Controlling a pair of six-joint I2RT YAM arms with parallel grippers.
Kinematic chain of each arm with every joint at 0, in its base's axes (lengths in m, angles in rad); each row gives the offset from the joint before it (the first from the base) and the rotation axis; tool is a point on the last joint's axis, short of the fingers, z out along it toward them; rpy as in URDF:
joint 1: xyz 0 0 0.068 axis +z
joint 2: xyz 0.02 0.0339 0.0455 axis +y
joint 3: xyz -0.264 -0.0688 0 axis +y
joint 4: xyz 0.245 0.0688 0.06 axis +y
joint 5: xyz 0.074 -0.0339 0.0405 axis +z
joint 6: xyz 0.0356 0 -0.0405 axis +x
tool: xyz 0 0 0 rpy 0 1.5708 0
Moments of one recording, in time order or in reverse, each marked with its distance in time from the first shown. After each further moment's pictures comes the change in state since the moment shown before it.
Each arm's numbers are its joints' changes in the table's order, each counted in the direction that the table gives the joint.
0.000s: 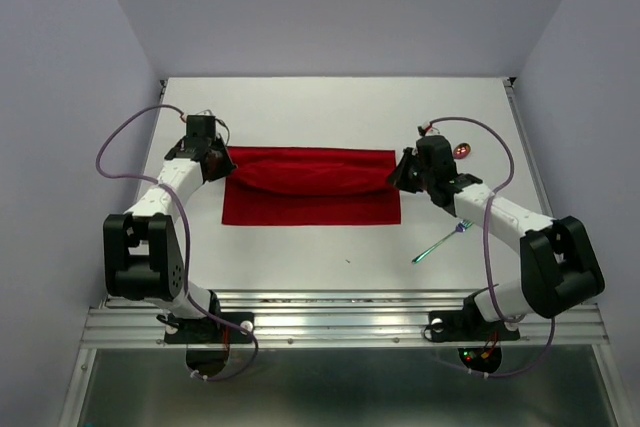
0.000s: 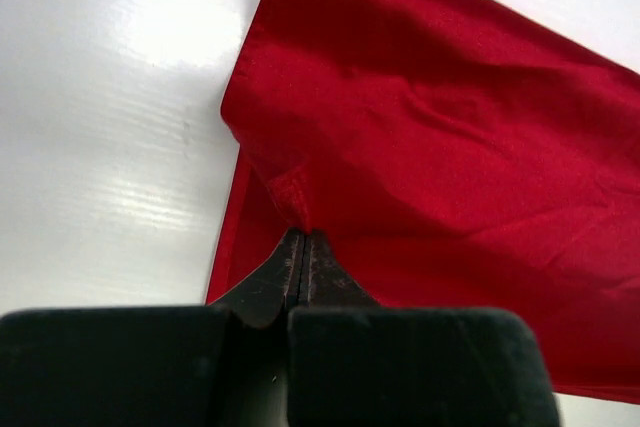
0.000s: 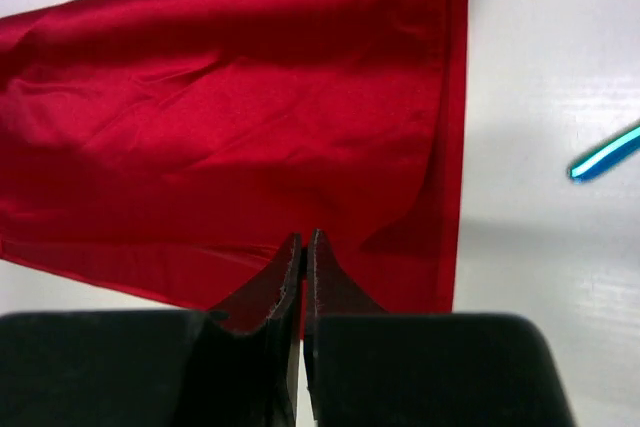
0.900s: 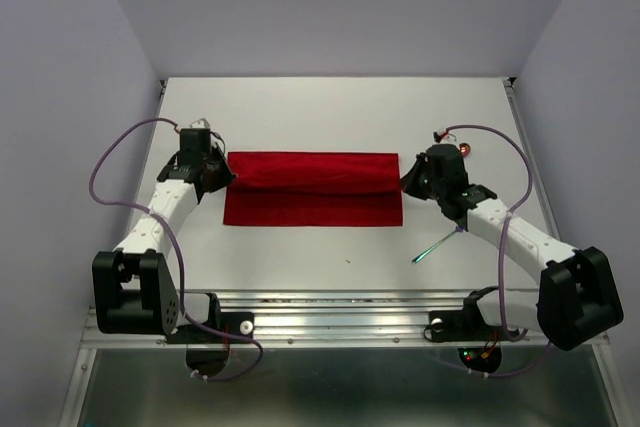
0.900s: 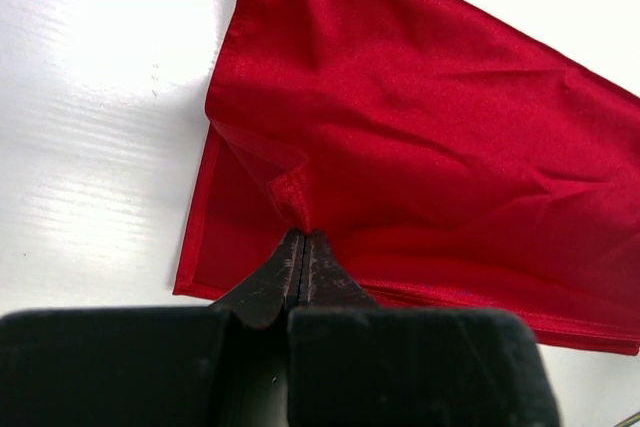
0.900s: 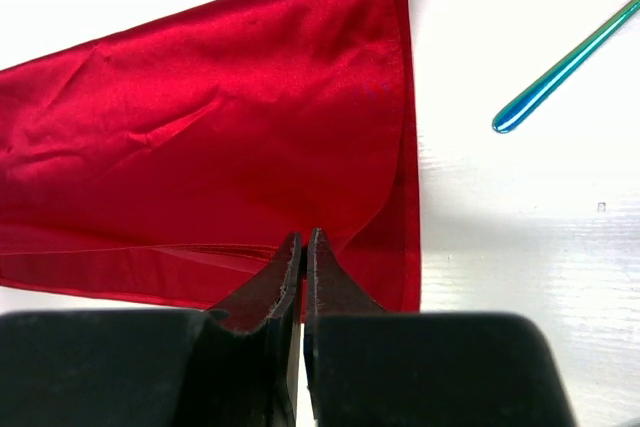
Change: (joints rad) left arm 0.000 -0.199 0.140 0.005 -0.061 -0.074; right arm 0.016 -0.181 0.087 0.076 -0.116 0.051
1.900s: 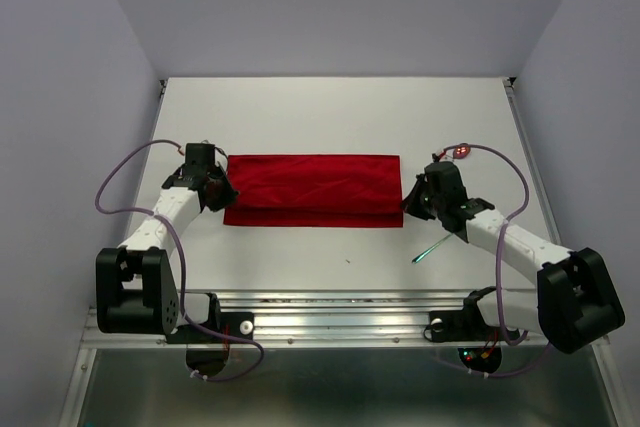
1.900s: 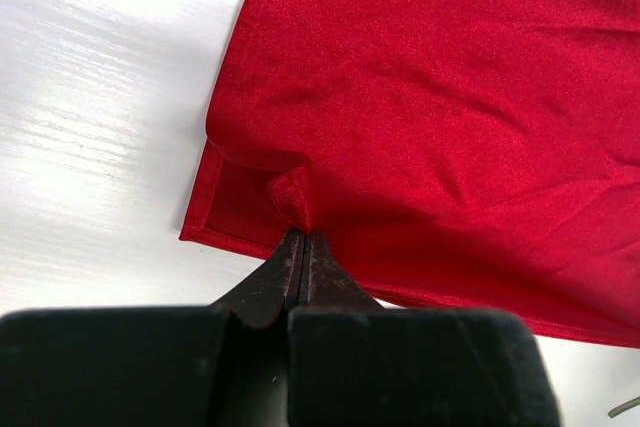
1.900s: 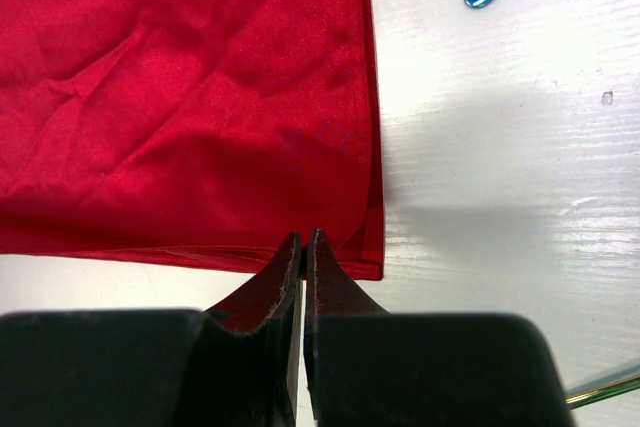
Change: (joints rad) left arm 0.000 -0.002 0.107 0.046 -0.011 -0.069; right arm 0.000 -0.020 0.127 0.026 0.045 0.037
